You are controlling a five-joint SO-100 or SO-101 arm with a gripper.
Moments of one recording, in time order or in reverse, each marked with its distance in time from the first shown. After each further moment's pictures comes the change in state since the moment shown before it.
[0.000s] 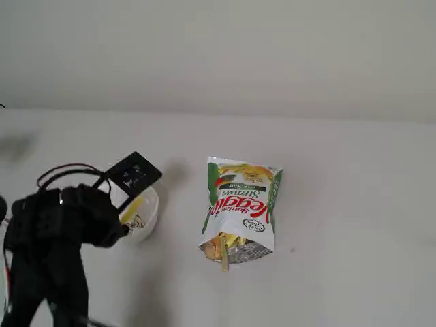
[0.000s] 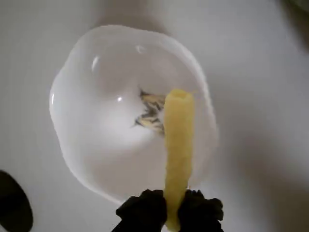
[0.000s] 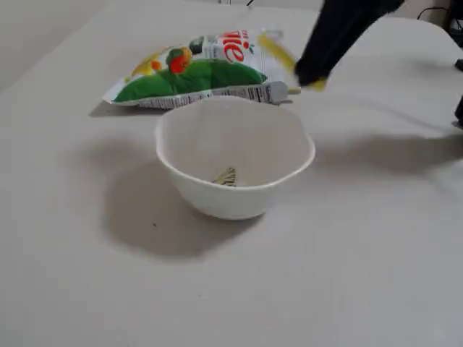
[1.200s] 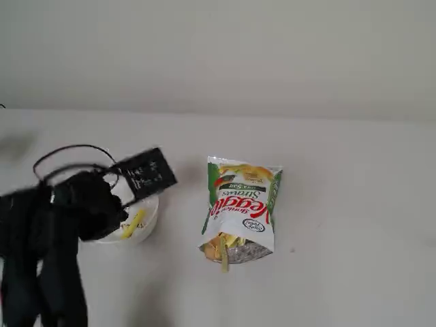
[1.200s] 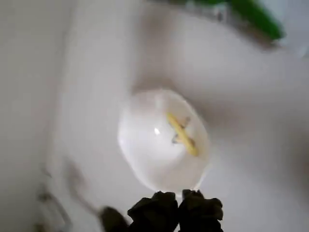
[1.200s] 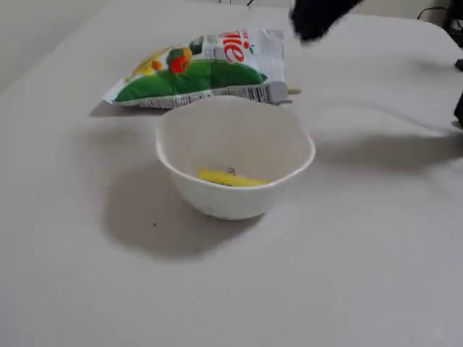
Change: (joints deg) arm 11.3 22.9 1.3 6.9 21.5
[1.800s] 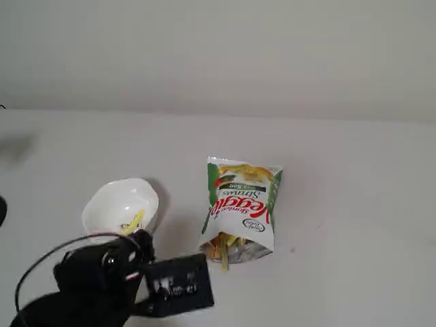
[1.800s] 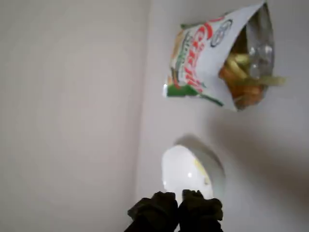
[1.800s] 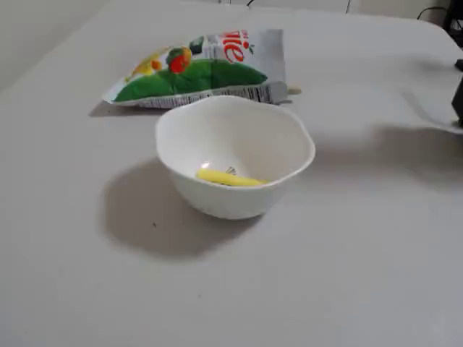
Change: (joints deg) arm 17.8 49.2 26.2 3.3 6.6
